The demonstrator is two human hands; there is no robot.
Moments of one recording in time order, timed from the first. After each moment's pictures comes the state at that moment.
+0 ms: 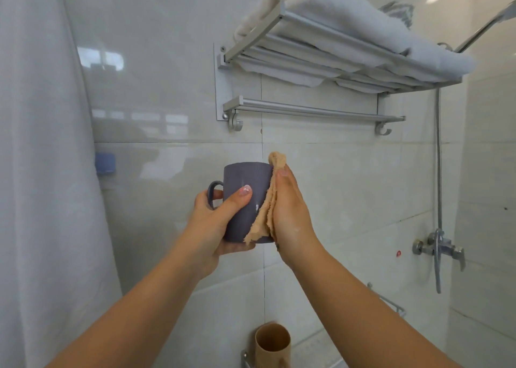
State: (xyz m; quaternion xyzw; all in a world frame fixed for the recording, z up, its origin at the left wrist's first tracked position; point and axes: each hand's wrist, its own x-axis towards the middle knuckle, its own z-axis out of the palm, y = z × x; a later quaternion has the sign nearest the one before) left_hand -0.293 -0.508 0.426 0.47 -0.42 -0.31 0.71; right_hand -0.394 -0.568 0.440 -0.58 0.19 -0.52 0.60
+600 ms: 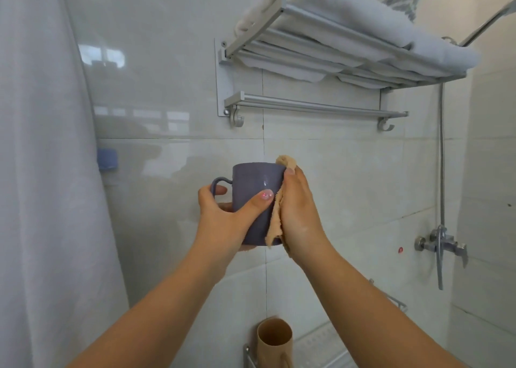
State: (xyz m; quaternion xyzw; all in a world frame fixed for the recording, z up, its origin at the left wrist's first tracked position) left_hand -0.317 -0.508 0.422 0.51 -0.41 -0.21 0.73; right_hand -0.394 -0.573 0.431 -0.60 0.17 -0.56 0.54
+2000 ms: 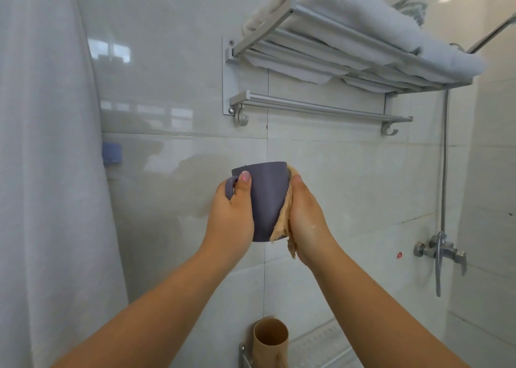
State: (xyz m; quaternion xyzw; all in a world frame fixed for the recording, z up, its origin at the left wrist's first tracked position) left_hand -0.321 -0.526 0.425 0.48 -0.43 -0.13 0.76; right_hand -0.406 -0.581 0.433 -0.59 0.24 -0.50 0.59
